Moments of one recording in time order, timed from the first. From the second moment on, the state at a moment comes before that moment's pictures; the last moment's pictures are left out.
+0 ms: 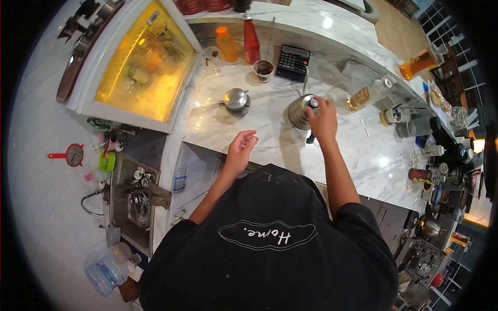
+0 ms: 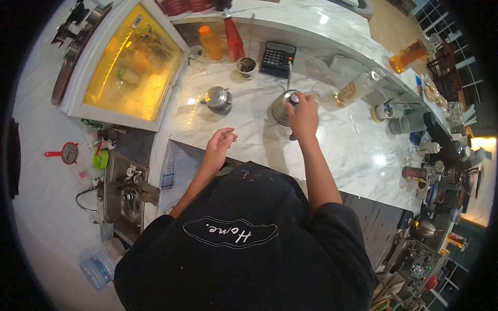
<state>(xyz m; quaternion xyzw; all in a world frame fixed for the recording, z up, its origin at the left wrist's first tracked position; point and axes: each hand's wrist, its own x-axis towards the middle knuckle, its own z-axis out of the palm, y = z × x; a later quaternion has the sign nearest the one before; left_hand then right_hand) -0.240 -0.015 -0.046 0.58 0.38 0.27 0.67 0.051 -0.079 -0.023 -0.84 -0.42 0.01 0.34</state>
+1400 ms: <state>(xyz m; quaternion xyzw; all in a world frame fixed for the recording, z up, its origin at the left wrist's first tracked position) -0.276 0.154 -0.069 0.65 0.45 0.30 0.53 -0.083 0.071 -0.015 -0.70 -0.67 0.12 0.23</state>
